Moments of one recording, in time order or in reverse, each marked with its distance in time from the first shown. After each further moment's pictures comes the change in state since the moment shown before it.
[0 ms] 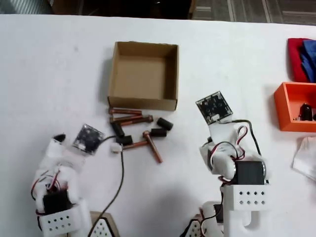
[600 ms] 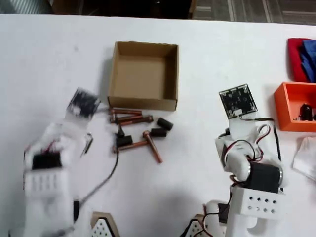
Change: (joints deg) left arm 11.1 50.9 -39.4 11.8 14.1; right arm 9.0 0.0 -8.8 2.5 0.0
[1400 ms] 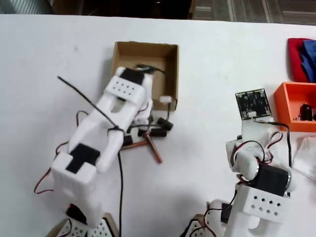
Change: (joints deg) left arm 28.7 71.9 -63.7 29.9 48.7; right arm 8.1 0.0 0.0 3.2 0.0
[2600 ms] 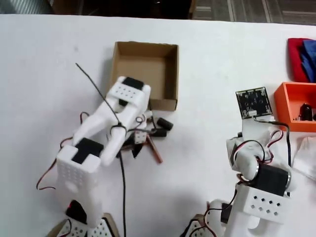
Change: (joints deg) left arm -1.1 5.3 9.3 6.5 20.2; right arm -0.1 0.0 0.0 -1.9 0.0
